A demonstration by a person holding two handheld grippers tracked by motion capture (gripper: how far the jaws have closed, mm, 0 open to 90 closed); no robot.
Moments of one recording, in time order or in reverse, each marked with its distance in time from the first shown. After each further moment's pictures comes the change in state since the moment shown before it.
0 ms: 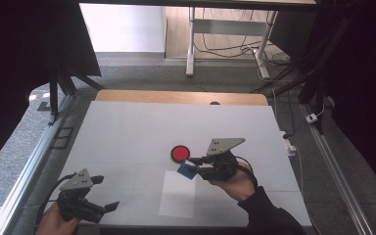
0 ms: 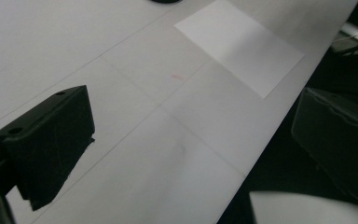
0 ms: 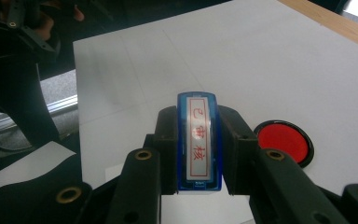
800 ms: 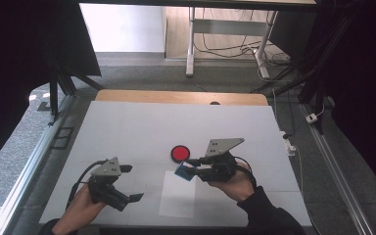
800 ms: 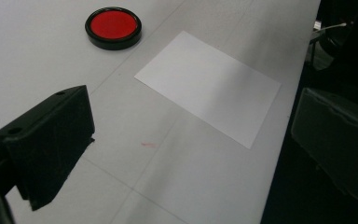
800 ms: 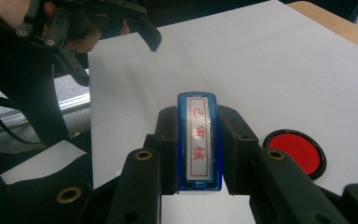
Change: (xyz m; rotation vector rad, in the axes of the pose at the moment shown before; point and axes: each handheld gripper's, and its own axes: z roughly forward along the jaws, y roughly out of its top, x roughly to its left) left arm -0.001 0.045 0.049 -0.010 -0.130 0.145; right arm 0.005 0.004 0.000 -0.010 0.043 -0.030
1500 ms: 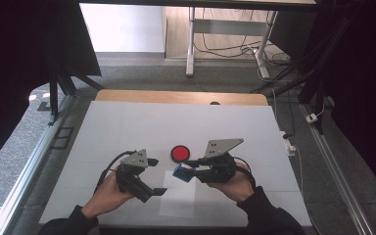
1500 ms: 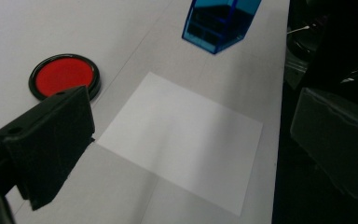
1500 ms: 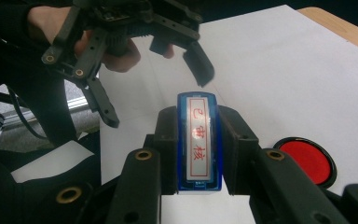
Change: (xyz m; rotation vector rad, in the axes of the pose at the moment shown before) left arm -0.001 0.048 0.048 -0.005 -0.131 0.082; right arm 0.004 0.003 0.000 -0.009 0.029 -0.017
